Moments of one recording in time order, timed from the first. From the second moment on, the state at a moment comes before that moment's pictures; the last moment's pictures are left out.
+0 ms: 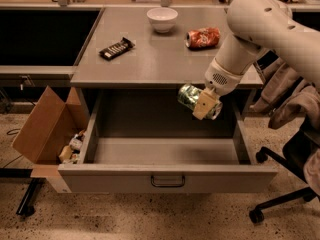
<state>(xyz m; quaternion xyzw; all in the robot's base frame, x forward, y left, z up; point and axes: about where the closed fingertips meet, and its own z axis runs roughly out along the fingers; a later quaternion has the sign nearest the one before) 0.560 -0.138 0.802 -0.46 0.87 0.14 0.07</state>
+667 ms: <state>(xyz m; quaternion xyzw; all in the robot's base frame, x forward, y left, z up) 0.547 -0.128 0.727 -0.45 0.88 0.16 0.01</state>
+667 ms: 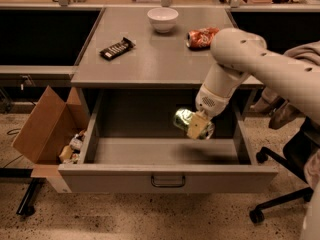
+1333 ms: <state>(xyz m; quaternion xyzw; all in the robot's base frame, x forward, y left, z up) 0.537 -0.122 0.670 -0.44 0.88 0.17 -0.02</state>
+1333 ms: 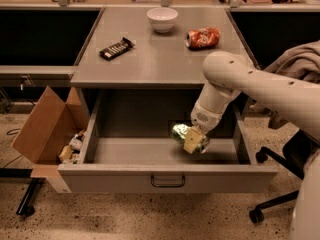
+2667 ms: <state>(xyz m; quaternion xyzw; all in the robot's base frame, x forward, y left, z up) 0.536 -0.129 0.649 -0.43 0.89 0.17 -0.03</state>
